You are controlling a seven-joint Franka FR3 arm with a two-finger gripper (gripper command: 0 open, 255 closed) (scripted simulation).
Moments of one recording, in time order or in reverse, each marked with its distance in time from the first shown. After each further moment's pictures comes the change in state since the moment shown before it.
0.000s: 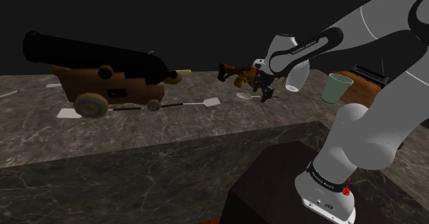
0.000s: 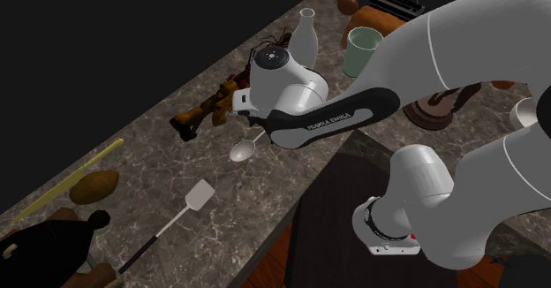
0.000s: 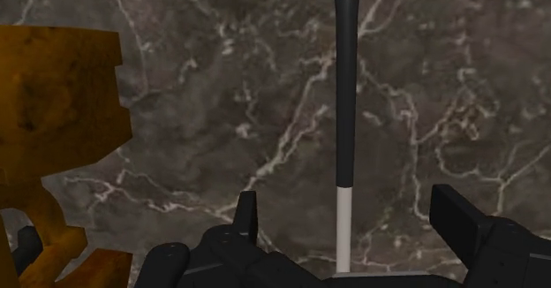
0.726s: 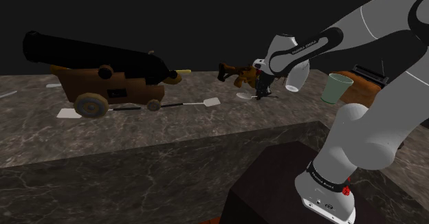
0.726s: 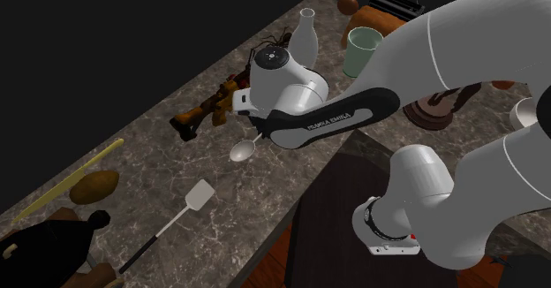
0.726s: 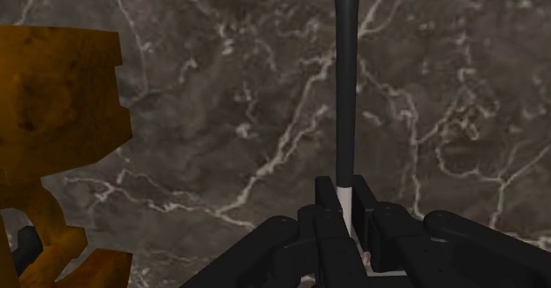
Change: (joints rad) arm 0.000 0.000 0.000 0.000 0.000 0.000 0.000
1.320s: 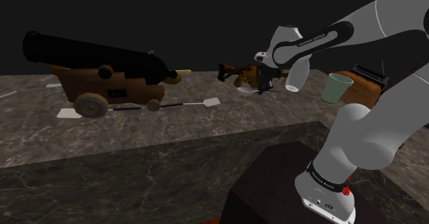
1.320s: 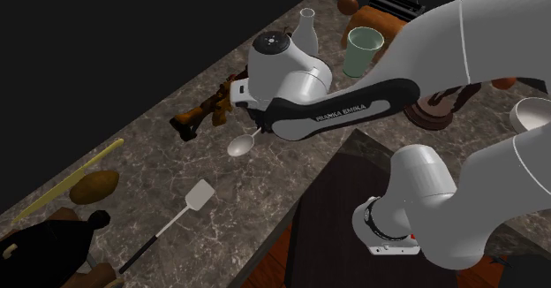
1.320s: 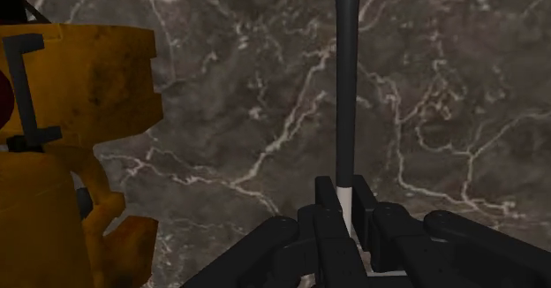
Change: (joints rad) arm -0.021 -0.080 0.040 0.041 -0.030 -0.116 0.028
